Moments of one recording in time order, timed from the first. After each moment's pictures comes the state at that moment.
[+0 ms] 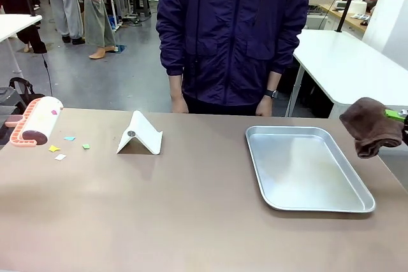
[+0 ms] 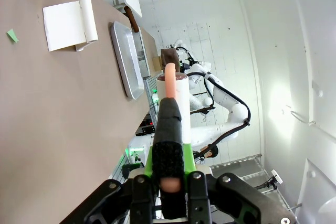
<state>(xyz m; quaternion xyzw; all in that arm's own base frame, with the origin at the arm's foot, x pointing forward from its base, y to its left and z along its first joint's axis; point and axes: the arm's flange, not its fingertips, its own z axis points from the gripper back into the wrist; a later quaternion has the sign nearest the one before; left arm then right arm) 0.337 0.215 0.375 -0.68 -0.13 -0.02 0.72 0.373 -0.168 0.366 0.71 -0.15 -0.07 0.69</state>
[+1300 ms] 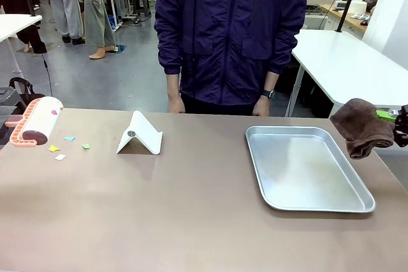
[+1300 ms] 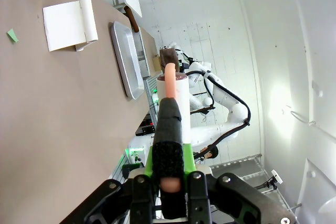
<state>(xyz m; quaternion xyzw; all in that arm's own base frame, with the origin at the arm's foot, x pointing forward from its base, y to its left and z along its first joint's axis) 0.337 0.215 0.375 -0.68 -0.13 -0.02 0.72 0.381 -0.152 0.363 0.71 -0.13 -0.06 0.69</state>
